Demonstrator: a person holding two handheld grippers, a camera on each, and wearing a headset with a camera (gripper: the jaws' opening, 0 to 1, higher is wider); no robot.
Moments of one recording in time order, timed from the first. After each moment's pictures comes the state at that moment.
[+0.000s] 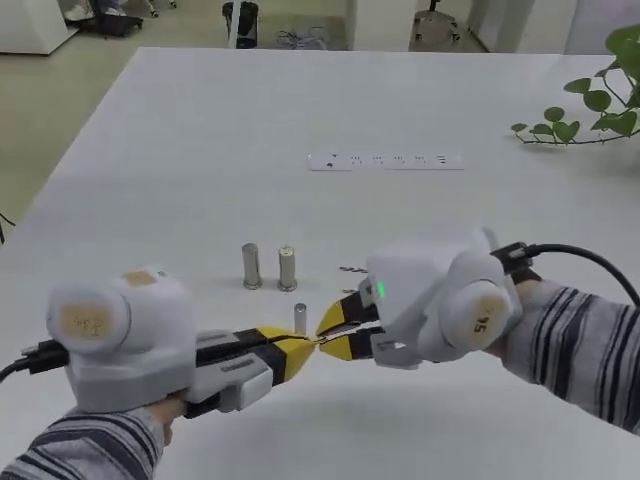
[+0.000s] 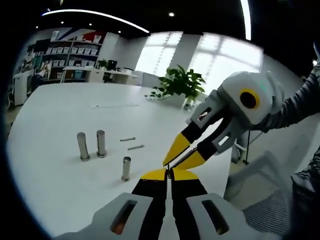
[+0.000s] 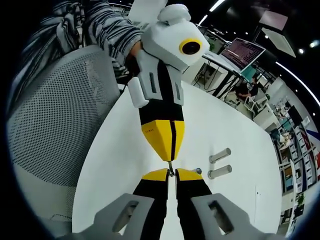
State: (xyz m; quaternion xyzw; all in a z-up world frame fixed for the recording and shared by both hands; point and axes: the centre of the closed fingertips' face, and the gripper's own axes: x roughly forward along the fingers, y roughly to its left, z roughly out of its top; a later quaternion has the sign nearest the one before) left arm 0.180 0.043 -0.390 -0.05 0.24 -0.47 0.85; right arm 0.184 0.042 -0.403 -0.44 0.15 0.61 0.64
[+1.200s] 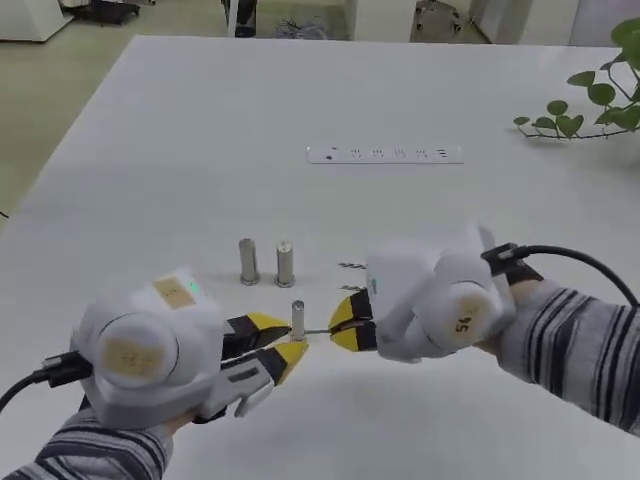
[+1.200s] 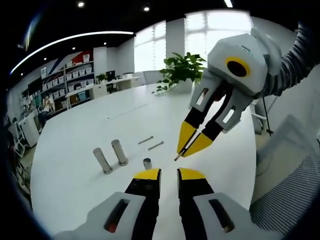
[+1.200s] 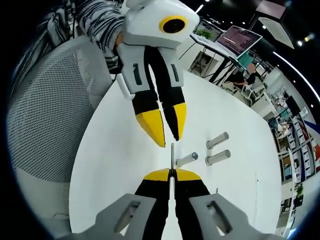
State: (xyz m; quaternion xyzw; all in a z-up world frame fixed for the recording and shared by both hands) left arm 0.203 0.055 -0.407 0.10 0.22 -0.41 0.88; right arm 0.207 0.026 -0.417 -0.45 0.20 0.57 0.66
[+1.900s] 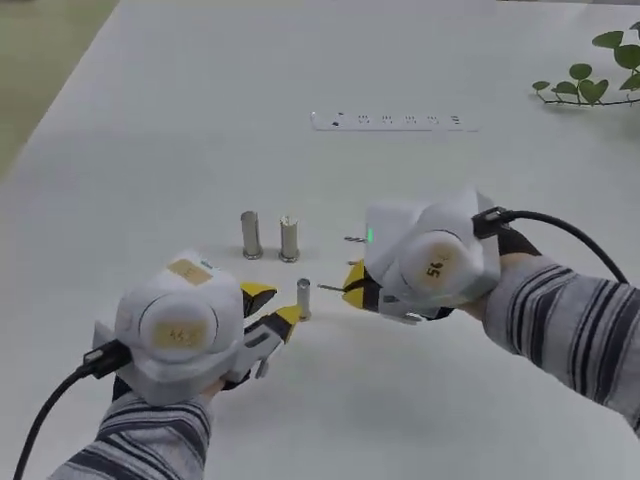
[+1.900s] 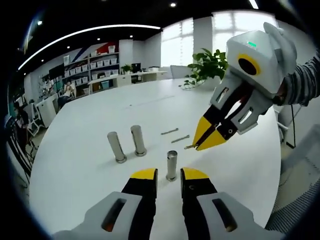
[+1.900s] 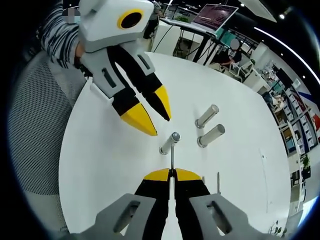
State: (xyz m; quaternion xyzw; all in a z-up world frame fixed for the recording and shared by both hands) left arm 0.241 0.067 -0.443 0.07 0.25 -0.31 0.92; right arm 0.245 0.016 -0.448 -0.42 0.26 0.52 0.70
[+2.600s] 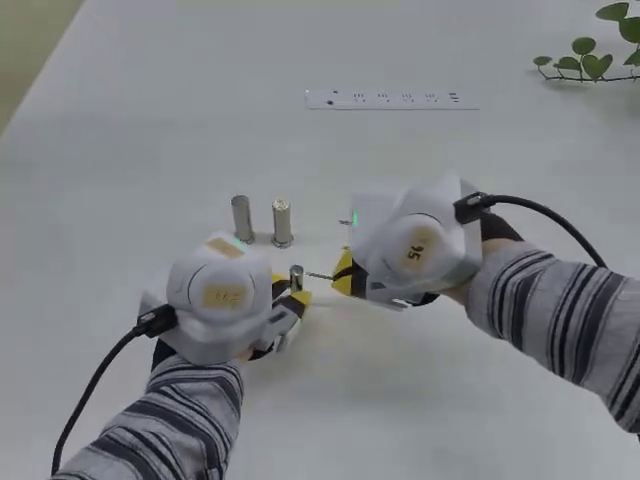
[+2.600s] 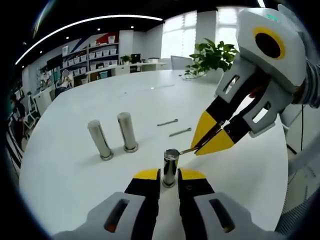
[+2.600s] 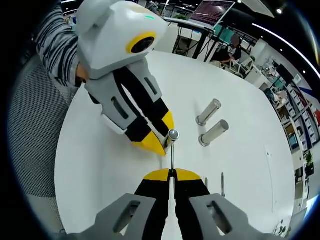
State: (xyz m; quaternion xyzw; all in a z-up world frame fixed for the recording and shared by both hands) left arm 0.260 0.046 -0.475 0.06 0.28 -0.32 0.90; right arm 0.249 0.019 -0.460 -0.41 0.27 0.53 0.69
